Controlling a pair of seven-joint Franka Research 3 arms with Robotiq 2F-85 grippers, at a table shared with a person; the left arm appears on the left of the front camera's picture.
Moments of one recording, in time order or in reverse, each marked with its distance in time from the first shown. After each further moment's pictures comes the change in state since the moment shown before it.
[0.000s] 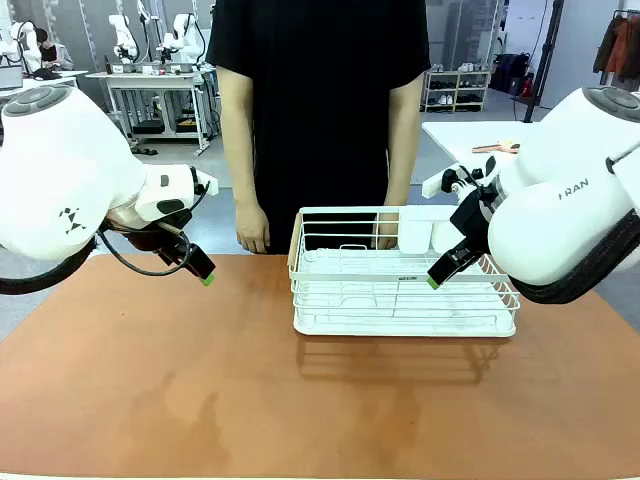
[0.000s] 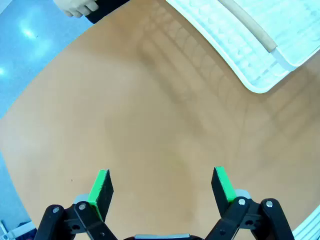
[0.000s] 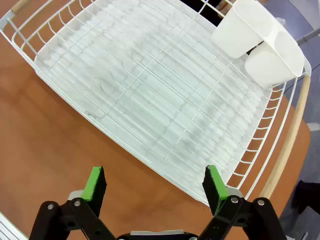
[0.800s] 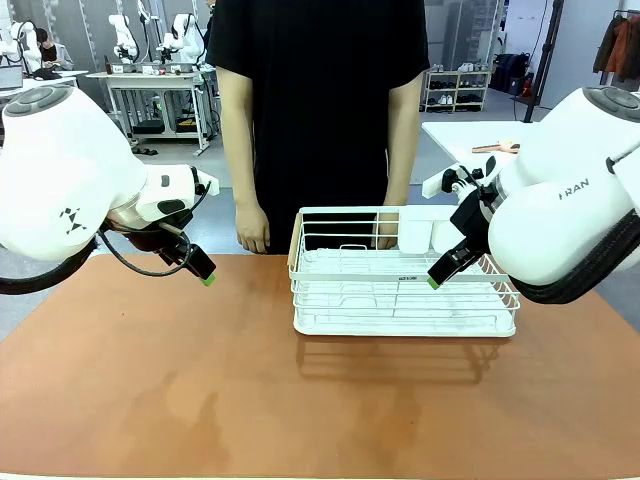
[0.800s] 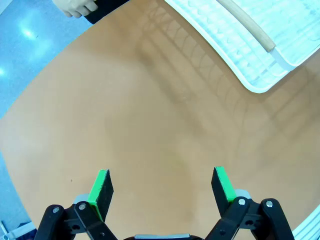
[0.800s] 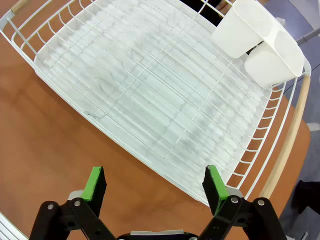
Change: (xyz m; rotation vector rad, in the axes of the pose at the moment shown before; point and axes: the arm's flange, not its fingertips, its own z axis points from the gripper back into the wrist) left arm 0.000 -0.001 0.000 -0.001 0.000 -0.003; right arm 0.000 0.000 0.000 -0.001 0.000 0.000
